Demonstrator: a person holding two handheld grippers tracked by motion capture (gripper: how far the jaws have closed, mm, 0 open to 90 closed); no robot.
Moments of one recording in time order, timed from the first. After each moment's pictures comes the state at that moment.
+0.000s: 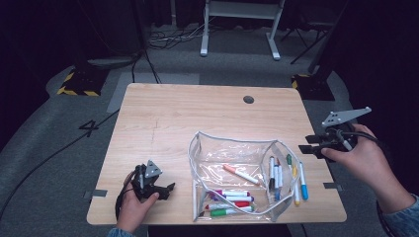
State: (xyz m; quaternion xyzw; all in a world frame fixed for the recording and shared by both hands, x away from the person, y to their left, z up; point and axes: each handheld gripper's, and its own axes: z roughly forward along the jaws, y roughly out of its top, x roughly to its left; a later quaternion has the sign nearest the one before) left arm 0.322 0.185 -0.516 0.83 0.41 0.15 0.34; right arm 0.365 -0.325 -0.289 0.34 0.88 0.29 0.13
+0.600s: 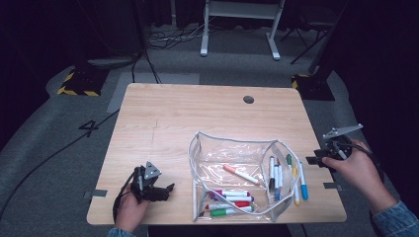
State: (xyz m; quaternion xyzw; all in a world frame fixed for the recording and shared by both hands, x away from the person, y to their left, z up) left arm 0.316 0.185 -0.515 0.83 0.42 0.16 0.33; right arm 0.387 -0.377 -0.378 0.44 0.86 0.23 0.11
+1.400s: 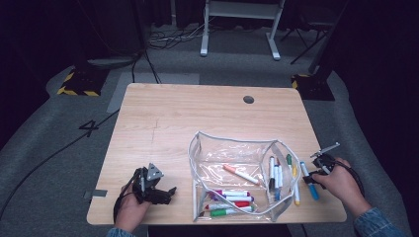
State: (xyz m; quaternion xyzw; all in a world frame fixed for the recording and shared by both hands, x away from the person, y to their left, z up) left arm 0.314 0.180 -0.516 0.84 0.41 0.15 0.33; right arm 0.389 -0.388 -0.469 0.49 0.86 0.13 0.06
